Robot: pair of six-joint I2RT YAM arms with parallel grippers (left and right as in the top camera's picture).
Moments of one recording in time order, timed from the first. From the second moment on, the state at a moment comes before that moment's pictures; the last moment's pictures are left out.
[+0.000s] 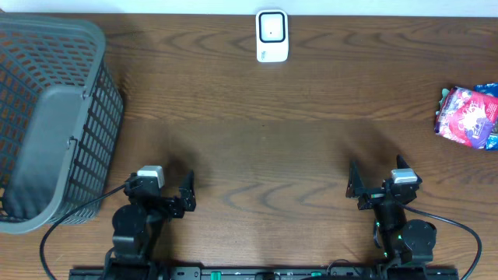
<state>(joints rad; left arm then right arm) -0.10 0.14 0.11 -0.34 0.11 -0.21 0.03 0.01 0.01 -0.07 -0.09 0.02</state>
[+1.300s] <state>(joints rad) 0.01 0.01 0.02 -0.10 0.15 -0.12 0.03 0.01 0.01 -0.07 -0.09 0.02</state>
